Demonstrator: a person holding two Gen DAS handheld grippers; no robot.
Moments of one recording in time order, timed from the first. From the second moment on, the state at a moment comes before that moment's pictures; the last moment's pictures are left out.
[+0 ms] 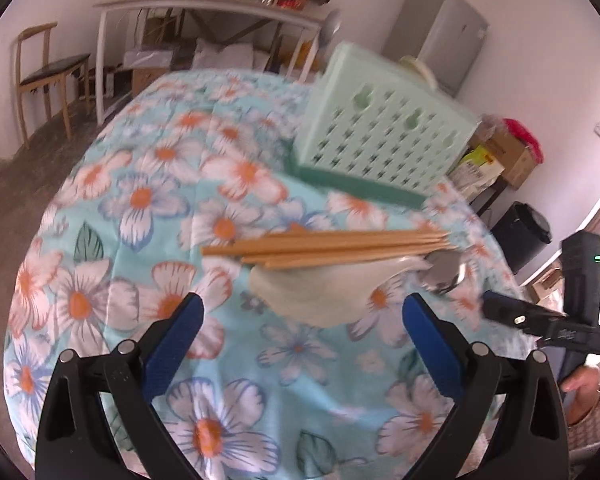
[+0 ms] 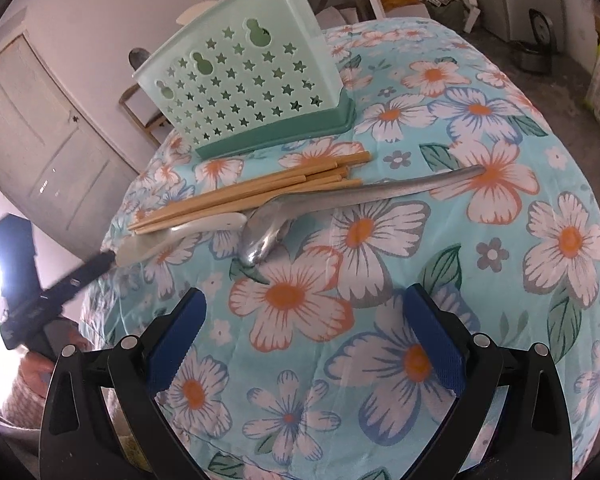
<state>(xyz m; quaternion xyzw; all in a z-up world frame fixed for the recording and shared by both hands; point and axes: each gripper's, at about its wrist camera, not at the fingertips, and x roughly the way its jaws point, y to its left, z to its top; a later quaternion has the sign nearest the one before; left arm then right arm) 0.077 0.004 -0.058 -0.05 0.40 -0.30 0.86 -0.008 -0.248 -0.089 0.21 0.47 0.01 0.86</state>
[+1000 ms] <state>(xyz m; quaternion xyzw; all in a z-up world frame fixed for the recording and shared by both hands) 0.102 0.050 -0.096 -0.27 0.54 -0.29 0.74 -0.012 -0.250 -0.090 0.22 0.47 0.00 0.86</state>
